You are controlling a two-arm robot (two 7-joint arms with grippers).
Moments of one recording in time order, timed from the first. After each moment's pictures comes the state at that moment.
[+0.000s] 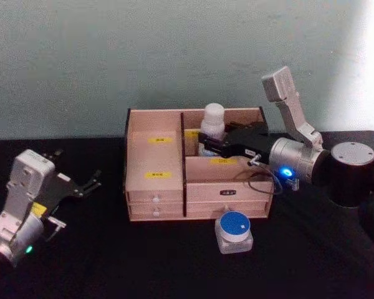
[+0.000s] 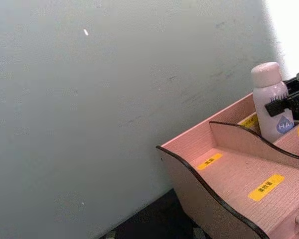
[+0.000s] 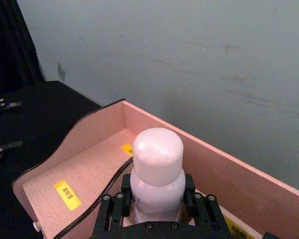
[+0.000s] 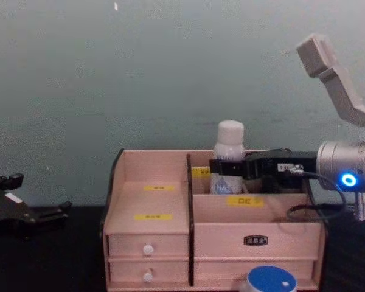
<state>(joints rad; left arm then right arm) -0.20 0.60 0.45 -1.41 -0.25 -0.12 0.03 0.72 0.23 -0.52 -0.89 0.40 0.10 0.58</state>
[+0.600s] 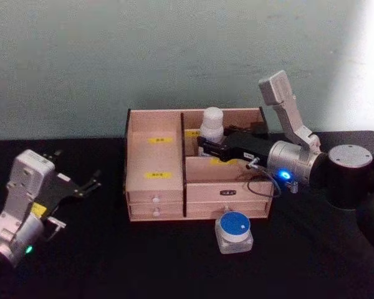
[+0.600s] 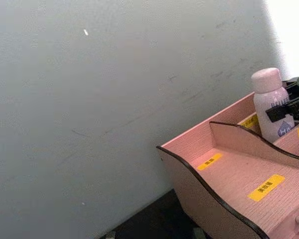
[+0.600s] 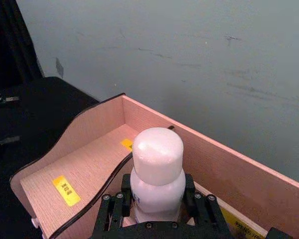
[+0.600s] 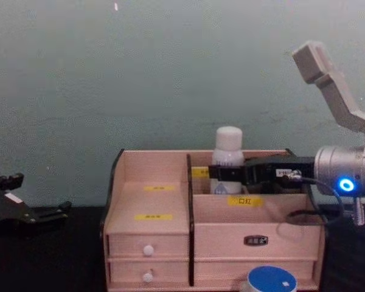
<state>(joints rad) -0.20 0.60 0.45 -1.41 -0.25 -0.12 0.03 0.72 0.23 -0.51 -0.88 0.38 0.10 0.58</state>
